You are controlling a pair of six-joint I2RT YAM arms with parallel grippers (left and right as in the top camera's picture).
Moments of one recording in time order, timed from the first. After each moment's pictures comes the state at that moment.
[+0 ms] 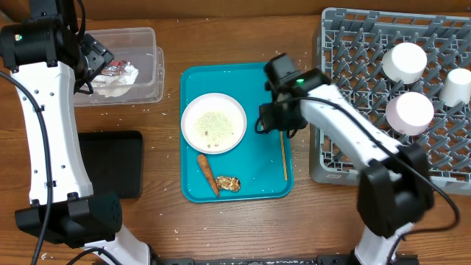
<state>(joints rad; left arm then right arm) 0.16 1.84 2.15 -1.48 -0.25 -0.73 0.48 1.95 1.53 -1.01 -0.07 0.31</state>
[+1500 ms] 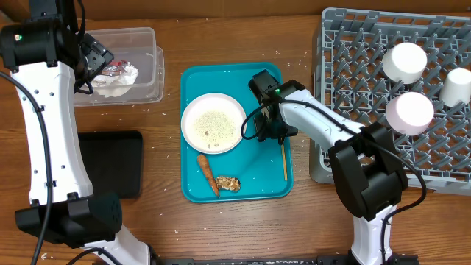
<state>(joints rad) 0.16 1.84 2.15 -1.48 -0.25 -0.73 0.52 2.09 1.50 -0.91 0.05 0.35</state>
